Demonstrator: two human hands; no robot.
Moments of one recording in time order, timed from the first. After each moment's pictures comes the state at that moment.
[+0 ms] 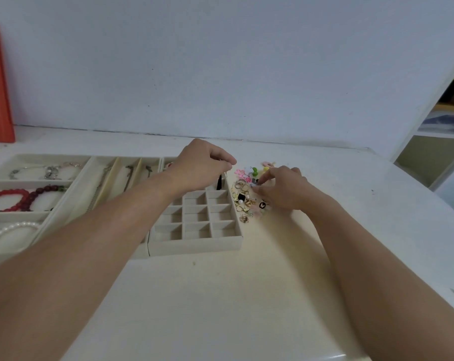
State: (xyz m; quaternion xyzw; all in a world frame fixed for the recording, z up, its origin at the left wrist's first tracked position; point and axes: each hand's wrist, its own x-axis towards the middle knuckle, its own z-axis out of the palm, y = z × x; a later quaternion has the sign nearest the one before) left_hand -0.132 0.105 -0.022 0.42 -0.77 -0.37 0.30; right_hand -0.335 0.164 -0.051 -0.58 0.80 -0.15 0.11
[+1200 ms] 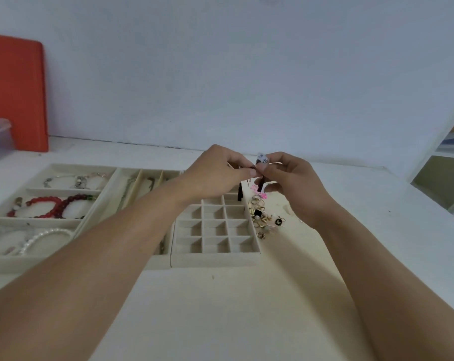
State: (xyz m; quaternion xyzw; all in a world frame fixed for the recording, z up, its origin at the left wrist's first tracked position) left_hand -0.119 0.109 -0.001 0.37 -0.80 -0.36 0.32; right_hand -0.293 0.176 -0.013 -0.54 0.53 -0.55 0.35
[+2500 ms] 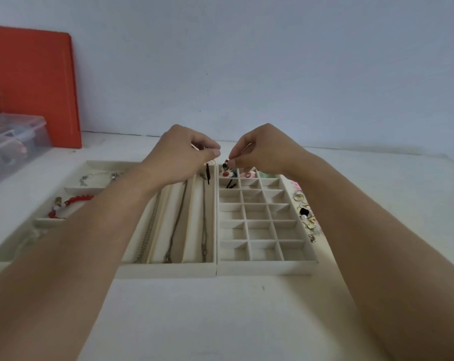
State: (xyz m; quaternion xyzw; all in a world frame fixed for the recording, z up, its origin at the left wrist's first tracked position) left_hand -0.021 0.054 -0.008 0.48 -0.75 -0.27 0.35; right_hand -0.215 0.078 0.006 -0.68 0.63 -0.29 0.25
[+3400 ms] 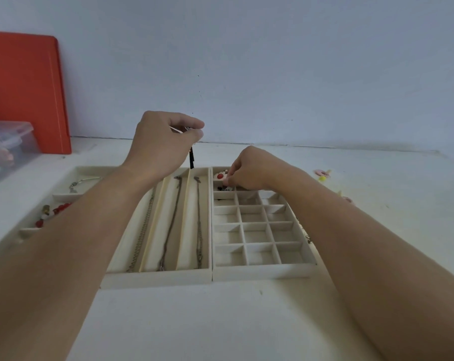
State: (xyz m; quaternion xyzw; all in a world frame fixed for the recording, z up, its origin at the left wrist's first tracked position) left_hand -0.019 0.058 0.005 0.48 -0.69 -0.27 0.48; right_hand -0.209 0.058 -0.028 -0.66 0.71 -0.17 0.20
